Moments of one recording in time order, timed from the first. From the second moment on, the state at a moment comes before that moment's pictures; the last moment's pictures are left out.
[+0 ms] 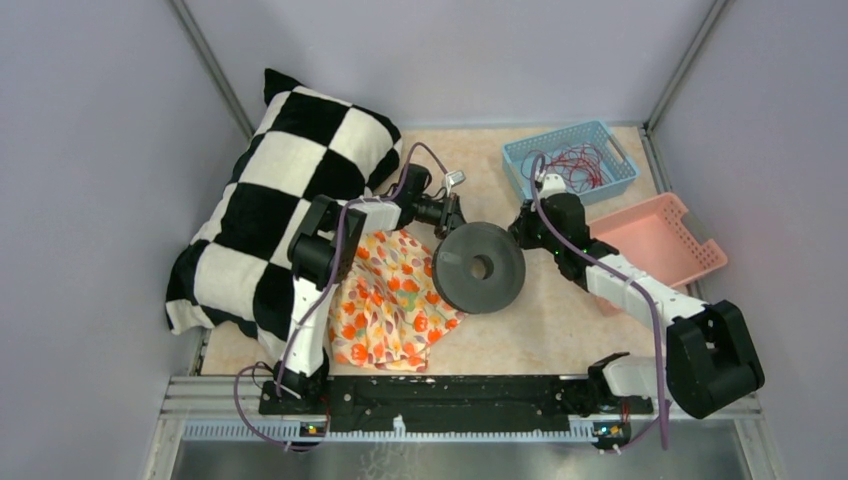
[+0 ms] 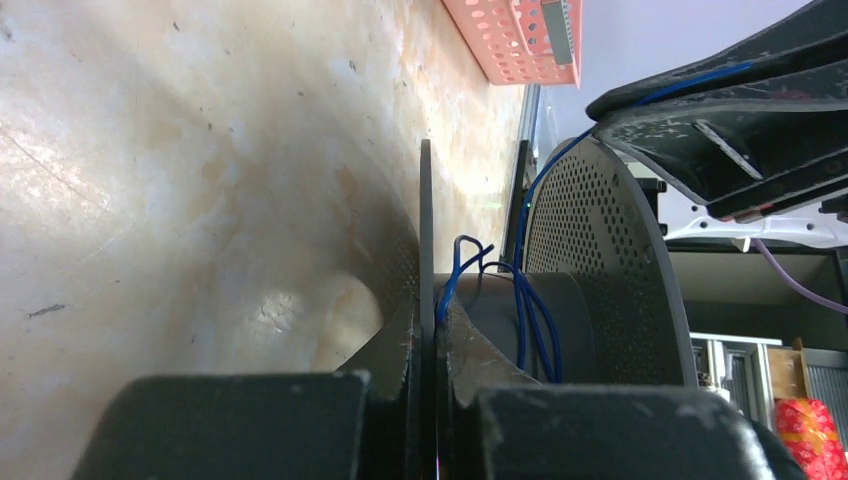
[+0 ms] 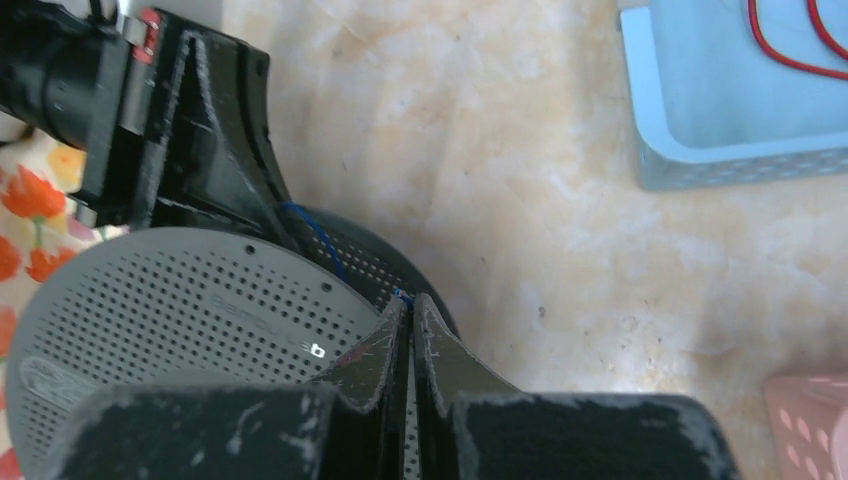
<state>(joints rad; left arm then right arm) -0.47 2.24 1.44 0.16 1.17 -0.62 0.43 1.27 0.71 0.08 -0.04 0.31</state>
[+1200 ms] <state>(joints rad) -0.46 2.21 1.61 -0.18 0.81 -0.37 0.42 1.23 0.60 0.04 -0.07 0.34</state>
